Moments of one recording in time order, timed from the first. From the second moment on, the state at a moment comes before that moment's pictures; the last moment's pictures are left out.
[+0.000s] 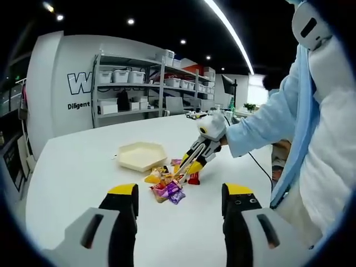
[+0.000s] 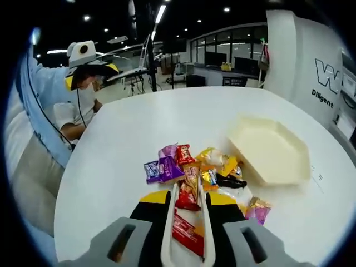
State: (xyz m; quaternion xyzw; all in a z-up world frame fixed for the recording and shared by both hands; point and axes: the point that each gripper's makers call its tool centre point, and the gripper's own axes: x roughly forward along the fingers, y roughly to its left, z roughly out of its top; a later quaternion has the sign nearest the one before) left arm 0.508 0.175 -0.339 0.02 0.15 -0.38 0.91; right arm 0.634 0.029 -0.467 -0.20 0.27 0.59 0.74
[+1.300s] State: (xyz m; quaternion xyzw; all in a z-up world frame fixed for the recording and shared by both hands) left arm 0.508 0.161 -0.330 0.03 0.13 -0.40 0.91; right arm 0.634 0.016 -0.423 -0.18 0.24 0.55 0.78
